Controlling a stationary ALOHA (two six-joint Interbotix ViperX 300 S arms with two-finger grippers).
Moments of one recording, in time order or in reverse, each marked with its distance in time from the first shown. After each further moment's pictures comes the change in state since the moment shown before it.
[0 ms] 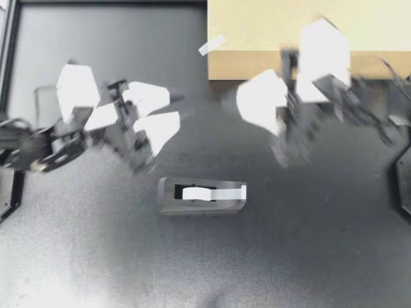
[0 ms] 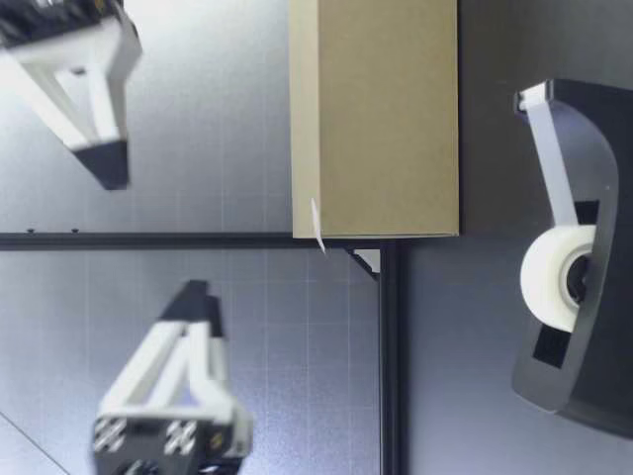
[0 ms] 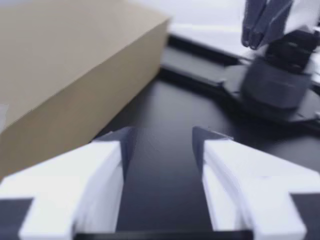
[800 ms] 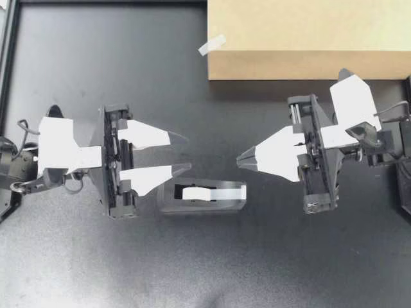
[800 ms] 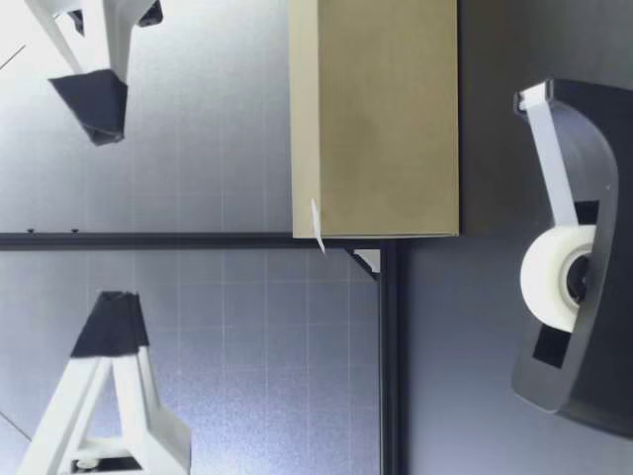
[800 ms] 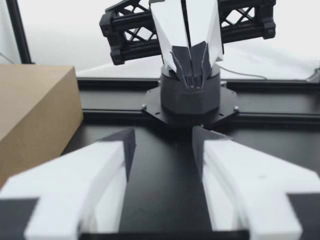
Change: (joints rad) left arm -0.103 -0.049 0.000 0.166 0.000 0.074; right arm 0.115 -0.014 0.095 0.002 -0.147 0.035
